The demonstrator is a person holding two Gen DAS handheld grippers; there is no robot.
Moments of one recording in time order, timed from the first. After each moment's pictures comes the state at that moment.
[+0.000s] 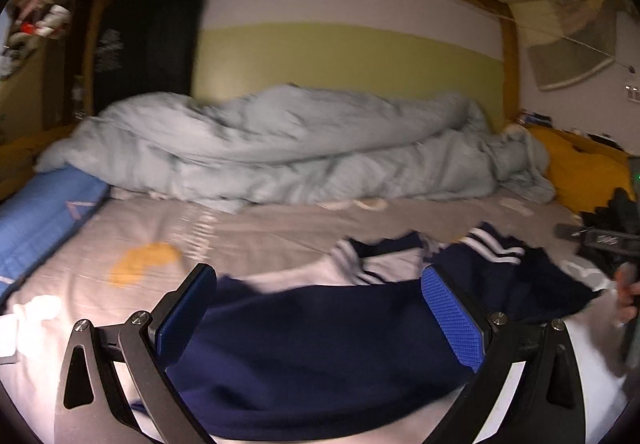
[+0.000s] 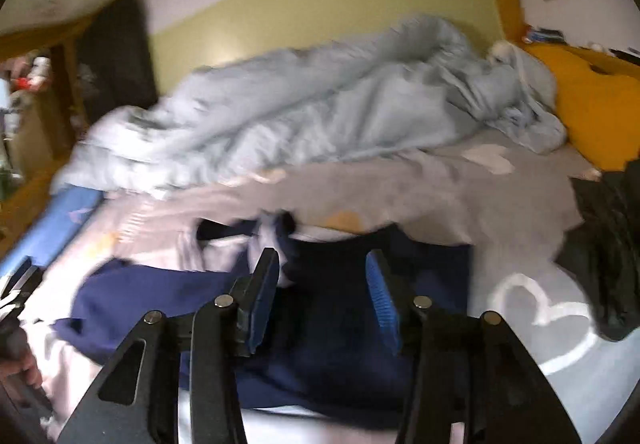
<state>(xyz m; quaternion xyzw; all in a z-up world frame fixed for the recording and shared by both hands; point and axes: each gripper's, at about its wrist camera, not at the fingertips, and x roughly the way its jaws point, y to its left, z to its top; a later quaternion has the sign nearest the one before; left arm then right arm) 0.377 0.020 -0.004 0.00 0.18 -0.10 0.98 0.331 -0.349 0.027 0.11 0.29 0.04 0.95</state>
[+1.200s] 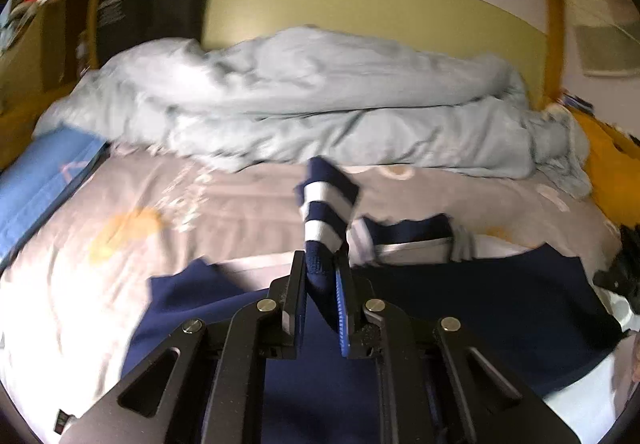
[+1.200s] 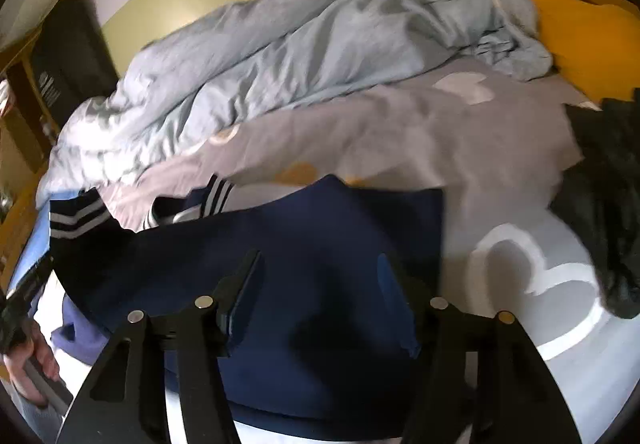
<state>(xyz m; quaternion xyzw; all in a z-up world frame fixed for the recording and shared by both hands) 0.453 0.013 -0.023 -0.02 0.27 -0.02 0.96 0.354 -0.377 0.002 0.14 0.38 0.05 0.91</state>
